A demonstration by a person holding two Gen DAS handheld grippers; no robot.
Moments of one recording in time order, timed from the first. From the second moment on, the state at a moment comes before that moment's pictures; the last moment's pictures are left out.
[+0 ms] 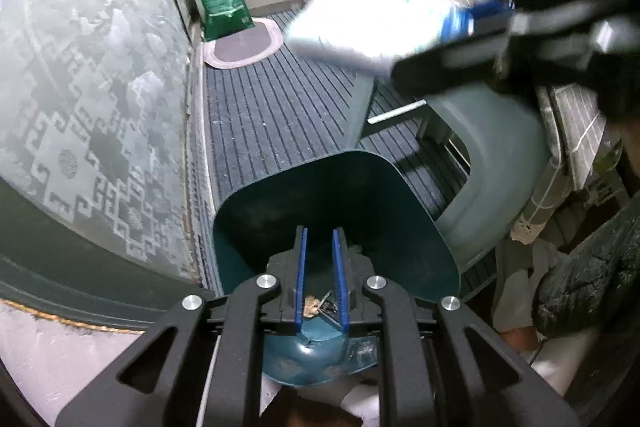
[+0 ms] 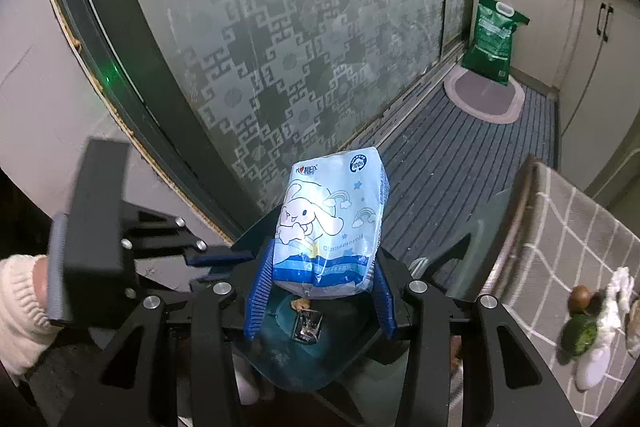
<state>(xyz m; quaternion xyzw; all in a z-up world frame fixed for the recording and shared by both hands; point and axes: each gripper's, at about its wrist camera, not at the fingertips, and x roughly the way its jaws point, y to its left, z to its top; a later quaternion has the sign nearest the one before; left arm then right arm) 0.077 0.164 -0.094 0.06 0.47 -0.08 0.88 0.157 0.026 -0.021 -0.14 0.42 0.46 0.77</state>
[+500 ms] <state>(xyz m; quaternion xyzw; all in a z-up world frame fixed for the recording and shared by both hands) 0.059 0.188 -0.041 0.02 0.40 -0.05 0.91 0.150 0.057 -0.065 -0.17 0.46 0.46 0.74</state>
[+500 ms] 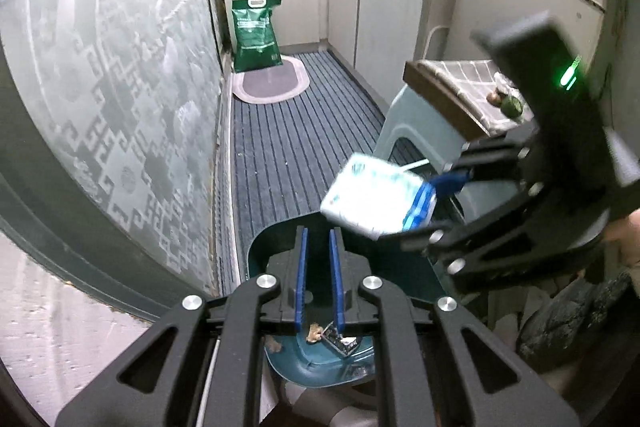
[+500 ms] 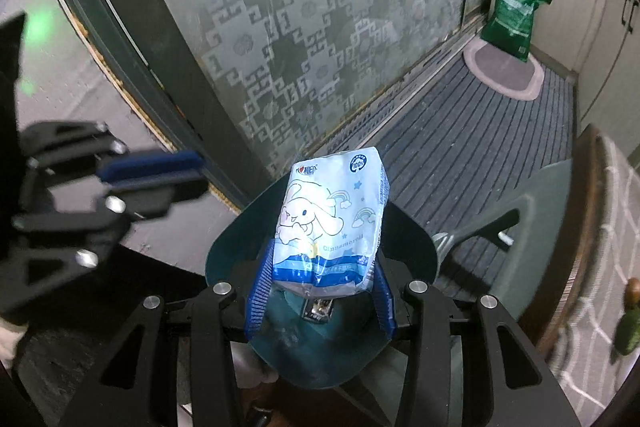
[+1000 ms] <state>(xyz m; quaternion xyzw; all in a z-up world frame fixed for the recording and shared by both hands) 0.050 0.187 -0.009 0.01 0.36 -0.03 0.93 0.143 0.055 -0.083 -0.19 0.49 0.46 0.71</state>
